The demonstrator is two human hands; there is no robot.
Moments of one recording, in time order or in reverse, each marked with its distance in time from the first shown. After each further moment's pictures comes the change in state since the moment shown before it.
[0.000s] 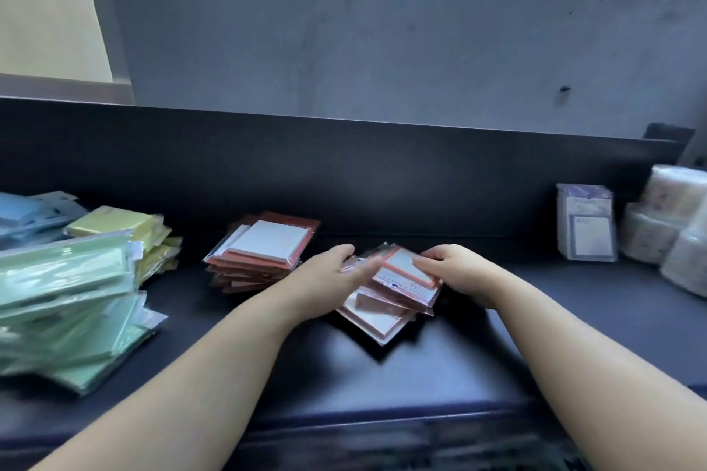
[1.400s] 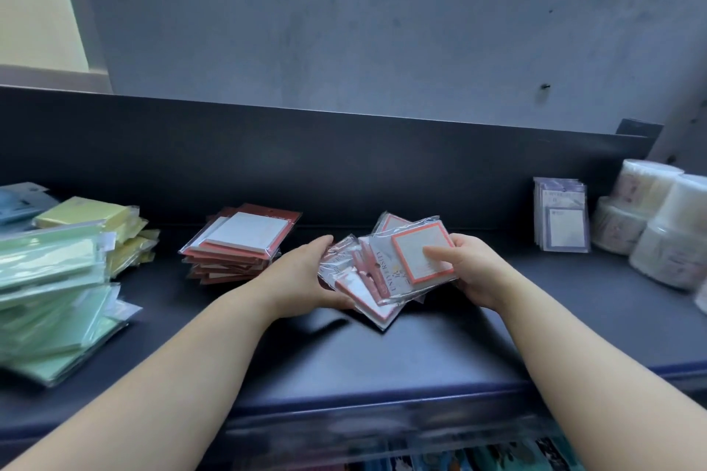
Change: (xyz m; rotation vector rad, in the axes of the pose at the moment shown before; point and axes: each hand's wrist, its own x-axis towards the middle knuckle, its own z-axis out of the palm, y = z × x) left_hand 0.005 -0.015 0.006 0.240 0.063 0.068; right_hand -0.024 0.015 -0.017 0.653 0.069 0.007
